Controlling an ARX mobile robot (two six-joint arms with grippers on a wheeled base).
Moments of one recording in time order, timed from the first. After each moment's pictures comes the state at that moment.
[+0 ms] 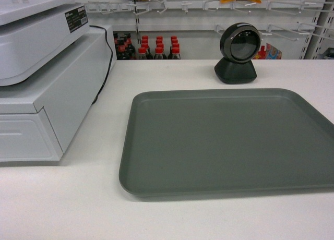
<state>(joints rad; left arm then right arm) 0.00 0.01 0.01 0.00 0.00 -0.01 0.00 0.00 0.01 0.00 0.00 0.00</state>
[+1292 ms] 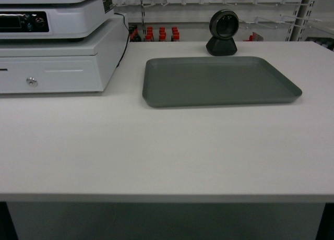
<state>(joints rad) 0.00 0.01 0.01 0.00 0.00 -0.01 0.00 0.00 0.01 0.00 0.00 0.00</state>
